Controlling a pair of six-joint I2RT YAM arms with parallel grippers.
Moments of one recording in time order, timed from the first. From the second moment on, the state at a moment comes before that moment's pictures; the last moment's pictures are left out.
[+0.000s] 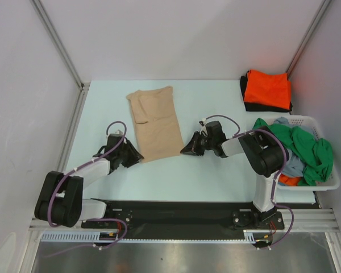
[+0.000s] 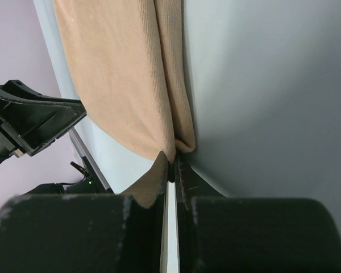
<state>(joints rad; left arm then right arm) -0.22 1.30 0.47 -0.07 0.15 -0.79 0.47 1.94 0.84 0.42 -0.59 0.88</state>
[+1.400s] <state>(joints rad) -0.72 0.47 0.56 -0.85 0.05 -0.97 1.03 0.99 0.68 -0.47 0.00 1.06</state>
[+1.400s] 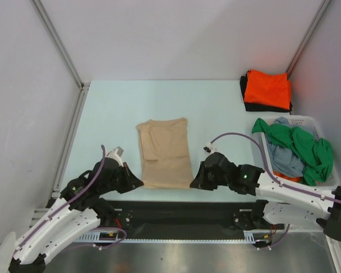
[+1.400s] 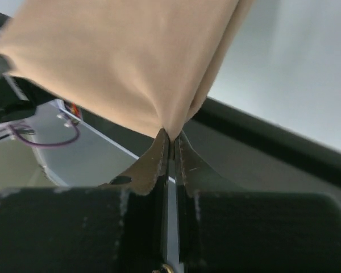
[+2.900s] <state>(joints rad) -0.20 1.68 1.32 -0.73 0.13 -0.56 0.55 2.01 1.74 -0.70 -0.05 0.59</state>
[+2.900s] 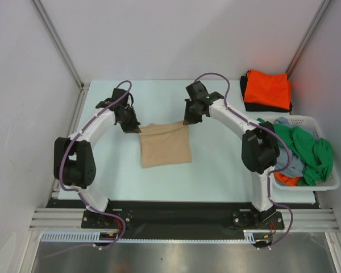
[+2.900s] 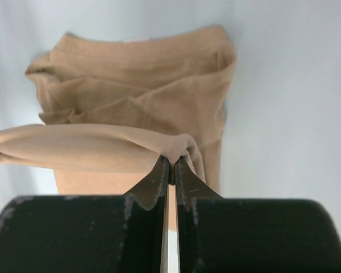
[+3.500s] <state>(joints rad) -0.09 1.80 1.55 -0.83 0.11 -0.50 0.45 2.10 1.89 -0.78 -0.05 0.49</state>
